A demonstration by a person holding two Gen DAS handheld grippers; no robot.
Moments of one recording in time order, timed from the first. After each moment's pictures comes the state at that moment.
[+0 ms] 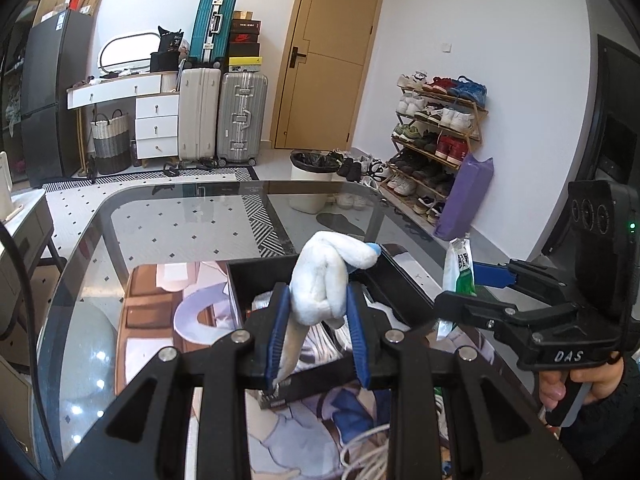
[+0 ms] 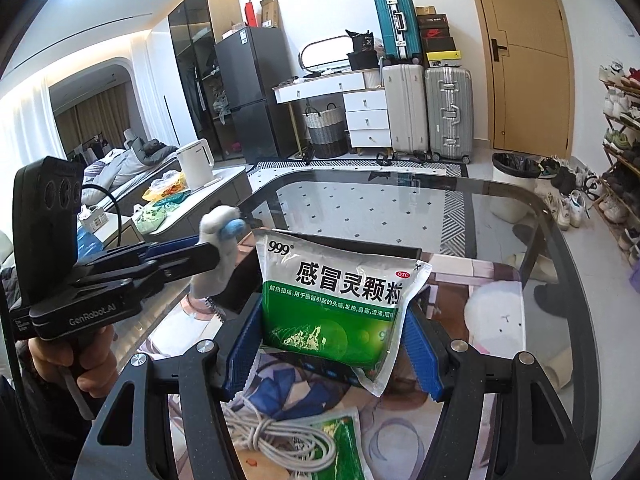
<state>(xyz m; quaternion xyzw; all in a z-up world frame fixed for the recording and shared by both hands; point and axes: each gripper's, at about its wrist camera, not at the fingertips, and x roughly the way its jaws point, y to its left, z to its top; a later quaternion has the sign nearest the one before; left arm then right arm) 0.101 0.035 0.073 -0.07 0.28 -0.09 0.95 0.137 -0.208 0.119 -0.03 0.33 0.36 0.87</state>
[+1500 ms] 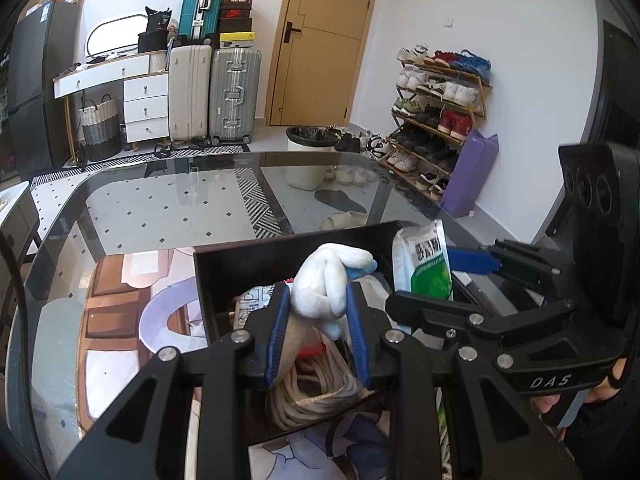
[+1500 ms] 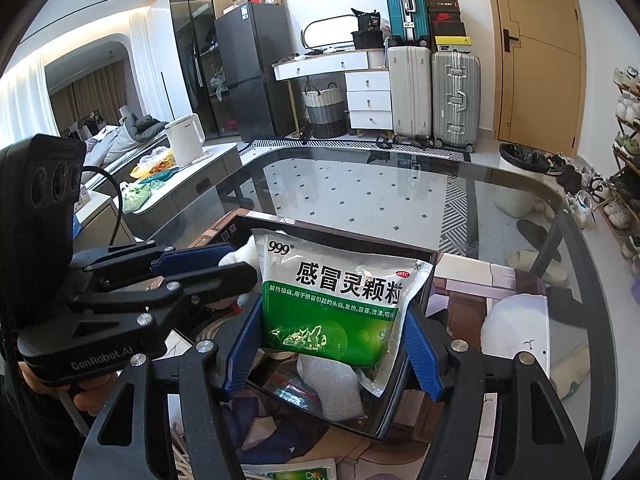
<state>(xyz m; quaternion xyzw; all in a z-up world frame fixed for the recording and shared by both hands) 0.151 0.022 0.035 -0.06 0.32 -0.10 0.94 0.200 -0.166 0.077 -0.06 0.35 0.36 0.86</state>
